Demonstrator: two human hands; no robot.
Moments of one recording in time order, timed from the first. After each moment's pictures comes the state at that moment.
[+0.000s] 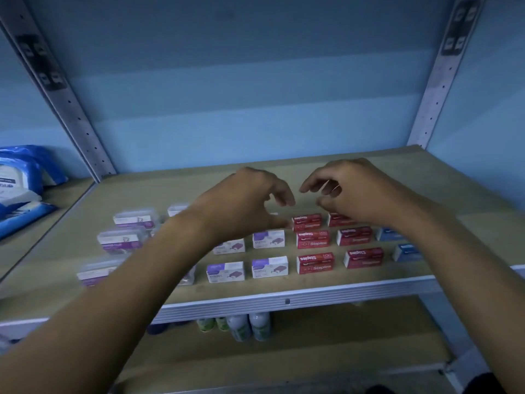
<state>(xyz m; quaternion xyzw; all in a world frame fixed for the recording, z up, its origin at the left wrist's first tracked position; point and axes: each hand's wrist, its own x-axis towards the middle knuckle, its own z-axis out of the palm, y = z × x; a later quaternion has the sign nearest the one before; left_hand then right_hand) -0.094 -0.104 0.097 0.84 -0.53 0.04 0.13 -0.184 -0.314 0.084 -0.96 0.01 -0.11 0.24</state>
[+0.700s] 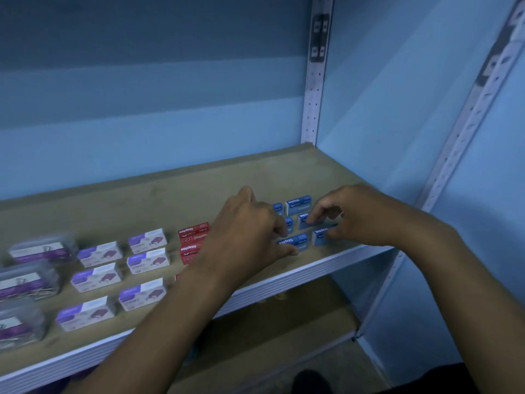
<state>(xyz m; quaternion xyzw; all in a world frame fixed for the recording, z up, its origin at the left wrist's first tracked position) -0.190 -0.244 0.050 0.80 -0.57 0.14 0.12 -0.312 -0.428 0.072 -0.97 0.15 -0.02 0.18</state>
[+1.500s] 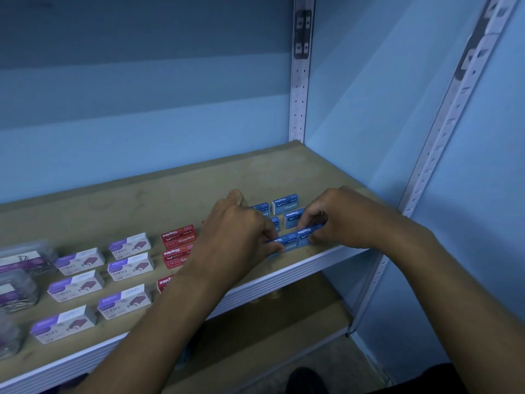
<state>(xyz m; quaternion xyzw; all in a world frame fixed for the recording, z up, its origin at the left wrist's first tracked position) -0.196 -0.253 0.046 0.81 -0.56 0.12 0.12 -0.316 -0.431 0.061 -0.97 0.15 -0.02 0.18</state>
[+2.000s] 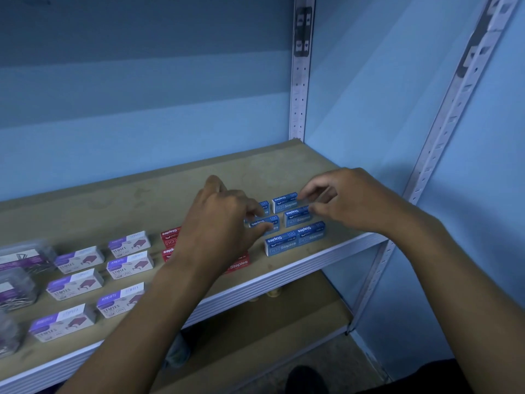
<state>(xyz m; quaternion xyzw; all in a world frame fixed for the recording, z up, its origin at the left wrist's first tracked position) -0.179 -0.249 0.050 0.82 -0.52 0.18 0.16 -0.316 -0.443 0.067 -0.94 0.18 -0.15 0.24</state>
